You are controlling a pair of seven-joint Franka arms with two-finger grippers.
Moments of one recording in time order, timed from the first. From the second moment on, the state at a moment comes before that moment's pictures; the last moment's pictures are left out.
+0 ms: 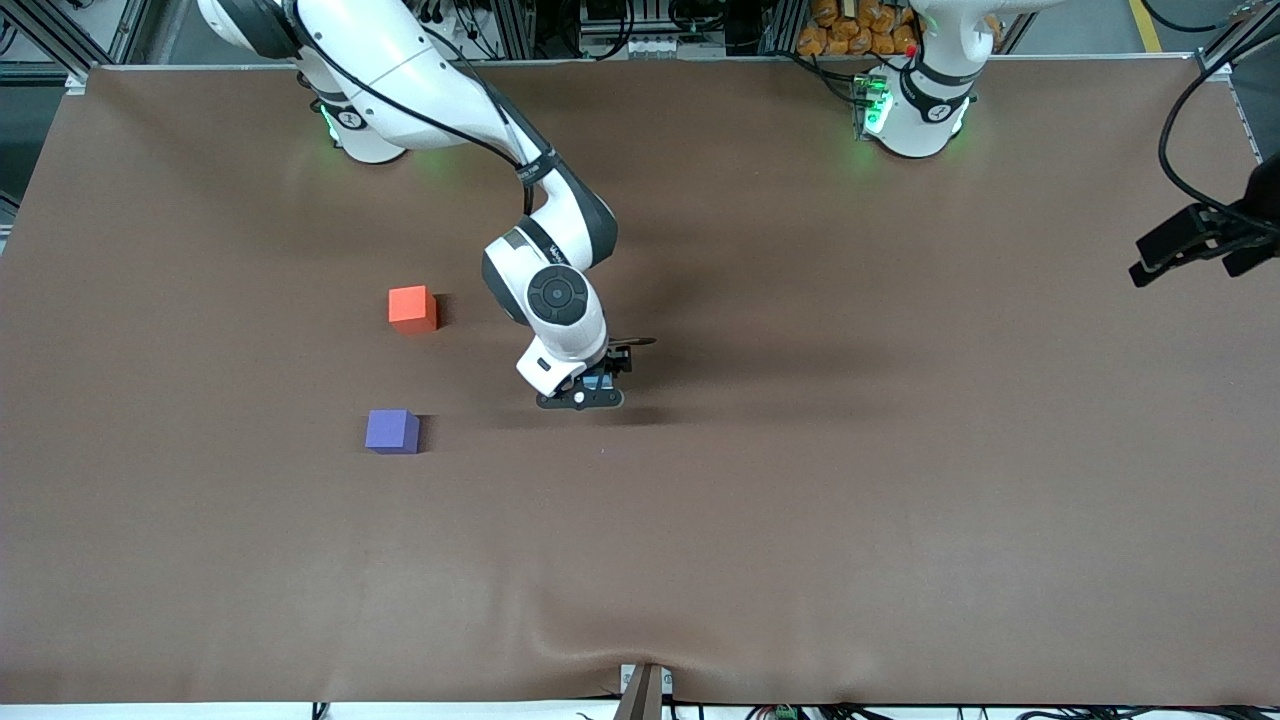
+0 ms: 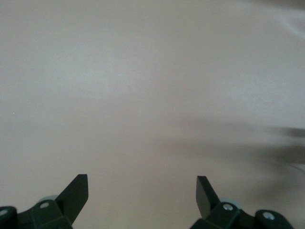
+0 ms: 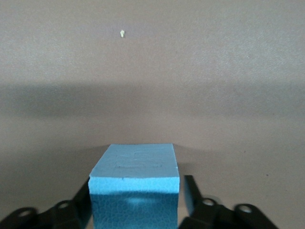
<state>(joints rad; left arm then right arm) 0.00 0.02 -0.03 -1.48 0.00 1.56 -0.14 0.66 0.71 0.03 -1.62 0.03 2.29 0.63</state>
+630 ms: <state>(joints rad) -0.06 -0.02 0.03 -1.58 0.02 1.62 -0.14 0.60 0.59 0.00 -1.59 0.02 2.12 0.64</state>
